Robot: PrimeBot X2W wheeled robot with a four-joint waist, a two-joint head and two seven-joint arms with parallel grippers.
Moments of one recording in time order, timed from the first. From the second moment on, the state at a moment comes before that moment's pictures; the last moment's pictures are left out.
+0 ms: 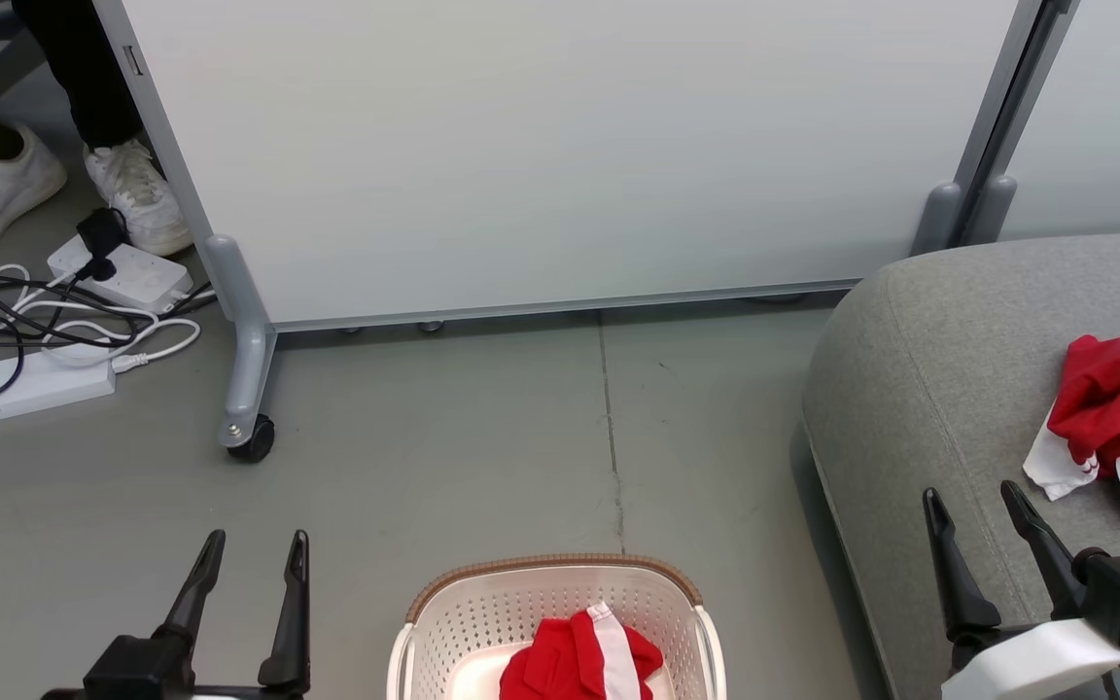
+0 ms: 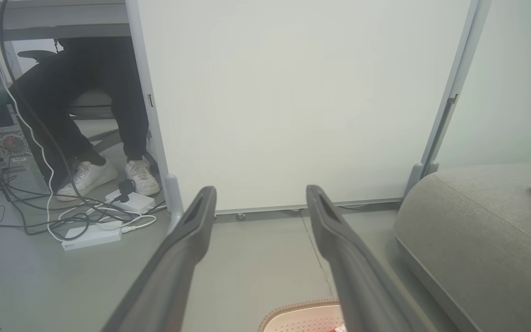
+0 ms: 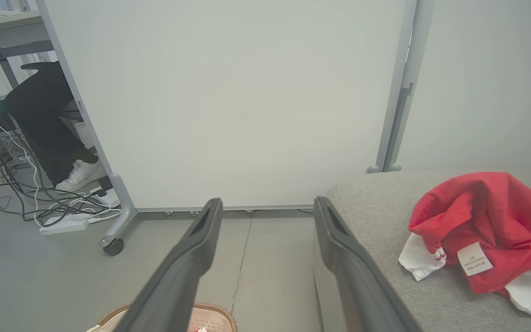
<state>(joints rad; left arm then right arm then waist) 0.17 0.18 -0.13 -0.06 -0.27 0.10 -0.13 0.07 -0.05 -0.03 0.00 0.15 0.13 -0.02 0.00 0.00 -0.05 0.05</state>
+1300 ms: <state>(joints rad) 0.10 0.18 -0.18 0.00 -0.27 0.10 -0.13 0.11 -0.05 -0.04 -0.08 0.15 0.13 0.01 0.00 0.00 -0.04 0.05</state>
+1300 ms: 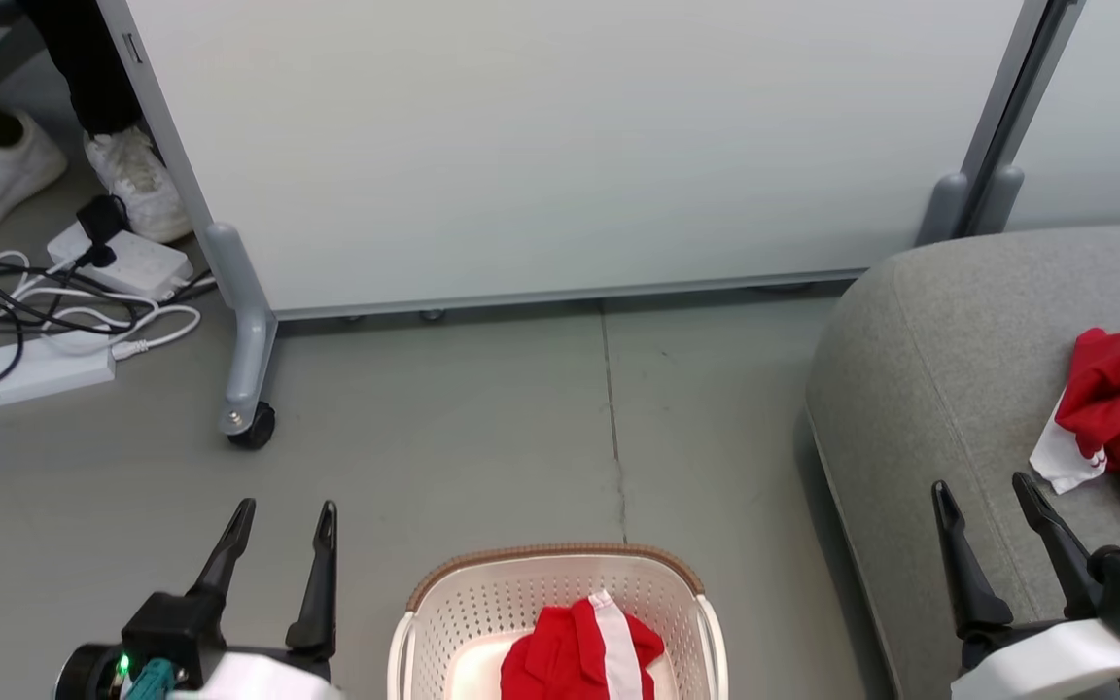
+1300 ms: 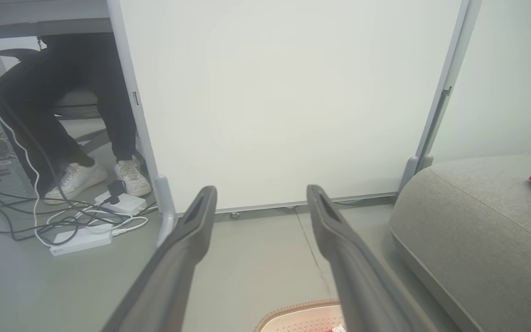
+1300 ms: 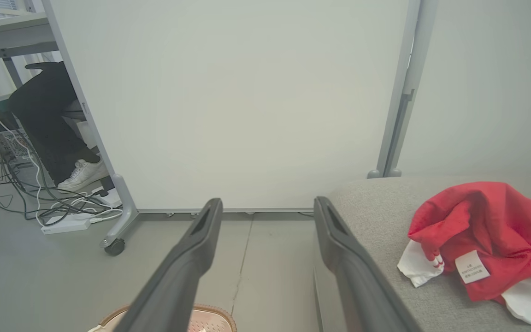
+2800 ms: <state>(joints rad) -0.78 0.23 -0.47 1.06 -0.37 -0.13 -0.11 -0.24 -0.05 0.20 -0.20 0.26 0.13 -0.25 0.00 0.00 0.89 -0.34</state>
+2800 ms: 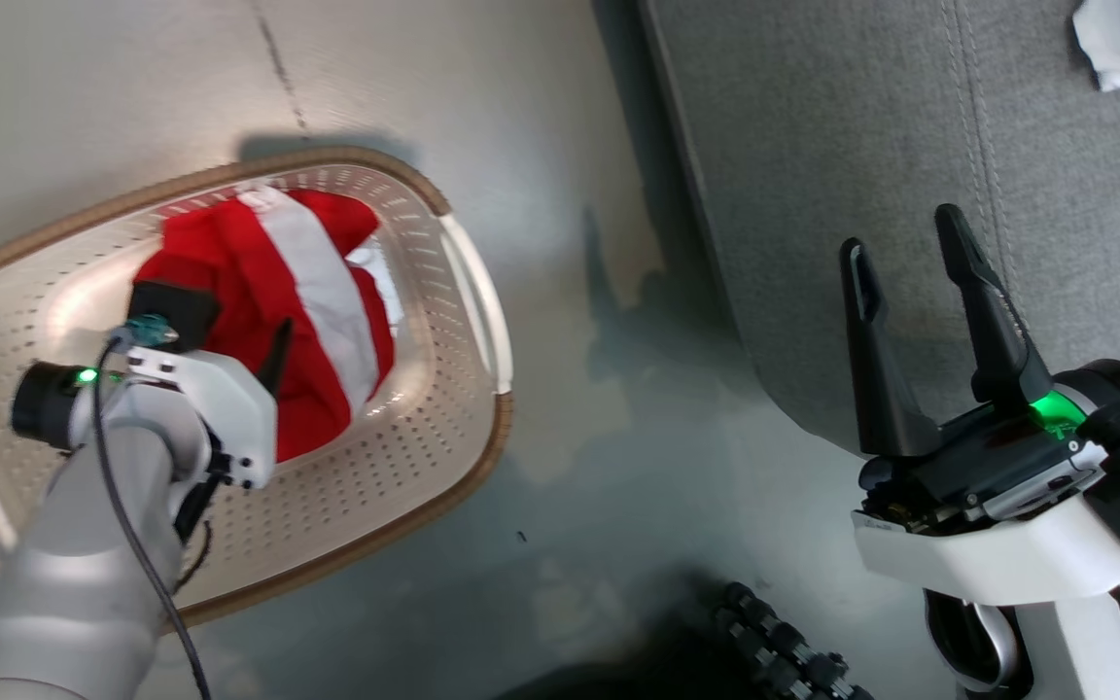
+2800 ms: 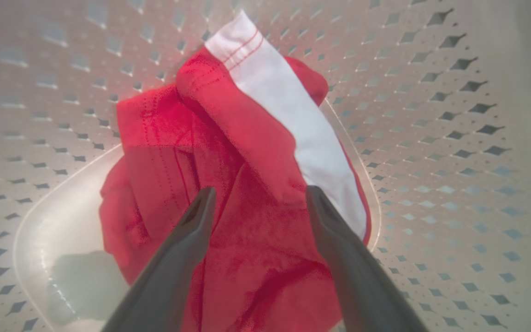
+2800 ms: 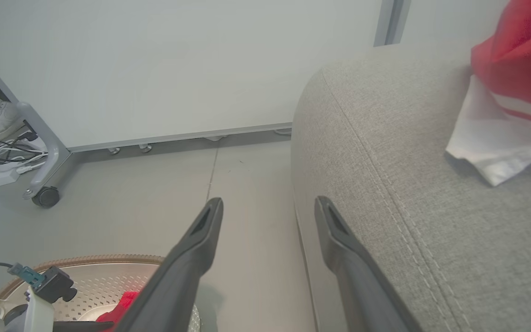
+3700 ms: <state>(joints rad) -0.84 0.34 -0.67 1.07 -0.60 -0.13 -0.13 -0.21 -0.05 0.22 -0.25 0.24 0.13 -0.26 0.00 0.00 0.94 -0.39</state>
